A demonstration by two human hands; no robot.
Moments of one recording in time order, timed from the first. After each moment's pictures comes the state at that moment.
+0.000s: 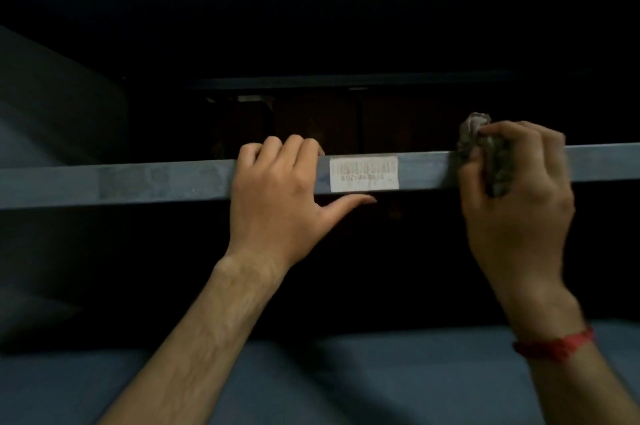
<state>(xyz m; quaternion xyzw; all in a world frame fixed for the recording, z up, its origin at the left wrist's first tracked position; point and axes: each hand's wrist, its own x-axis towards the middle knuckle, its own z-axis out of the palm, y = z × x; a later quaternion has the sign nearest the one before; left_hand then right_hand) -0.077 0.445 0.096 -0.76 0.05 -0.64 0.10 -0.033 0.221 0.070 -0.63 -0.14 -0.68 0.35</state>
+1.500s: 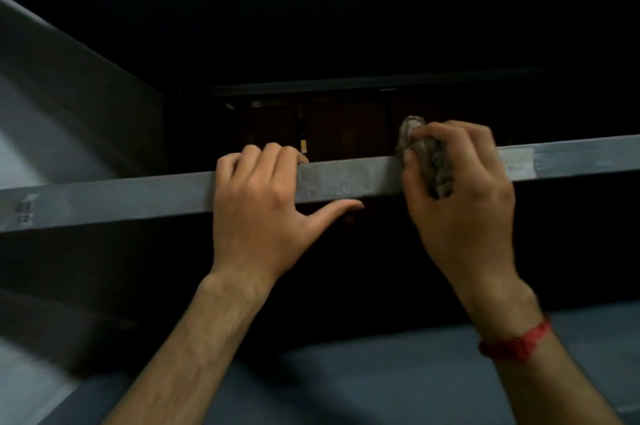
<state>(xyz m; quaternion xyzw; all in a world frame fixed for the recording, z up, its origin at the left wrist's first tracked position) -0.119 0.603 0.095 -0.73 0.08 -0.67 0.07 -0.087 0.405 0.078 -0.63 -0.21 -0.67 0.35</state>
